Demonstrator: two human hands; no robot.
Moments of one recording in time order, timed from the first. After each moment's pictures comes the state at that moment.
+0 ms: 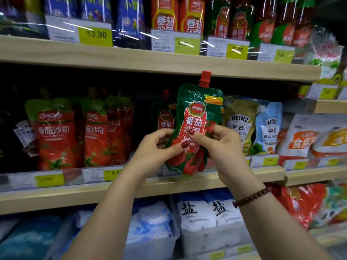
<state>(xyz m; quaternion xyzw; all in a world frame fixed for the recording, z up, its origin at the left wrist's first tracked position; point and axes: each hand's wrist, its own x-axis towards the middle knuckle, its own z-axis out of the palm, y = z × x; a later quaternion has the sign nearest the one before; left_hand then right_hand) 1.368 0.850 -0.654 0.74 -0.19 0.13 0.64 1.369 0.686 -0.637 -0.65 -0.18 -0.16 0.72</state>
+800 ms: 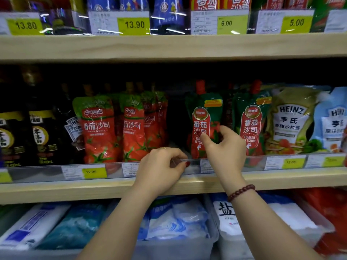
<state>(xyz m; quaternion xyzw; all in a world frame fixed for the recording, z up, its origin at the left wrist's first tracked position) 1.356 0.909 -0.694 0.92 -0.06 0.28 0.26 1.411 0.761 -0.680 -0.79 -0.07 -0.39 0.47</state>
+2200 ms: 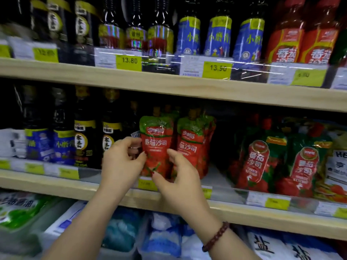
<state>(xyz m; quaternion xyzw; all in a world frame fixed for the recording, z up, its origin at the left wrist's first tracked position) 1.292 1.058 -0.650 0.80 0.16 0.44 0.37 1.326 0.918 -0.666 -0.78 -0.35 -0.14 0.50</state>
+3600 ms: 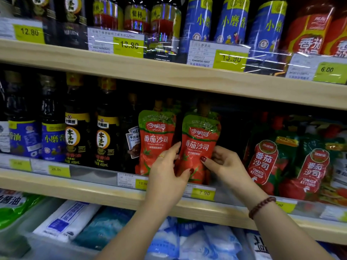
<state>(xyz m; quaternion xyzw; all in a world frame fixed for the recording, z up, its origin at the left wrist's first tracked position) 1.338 0.995 -0.689 0.80 0.03 0.40 0.44 1.417 0.855 -0.656 -0.73 -0.33 -0.02 0.60</state>
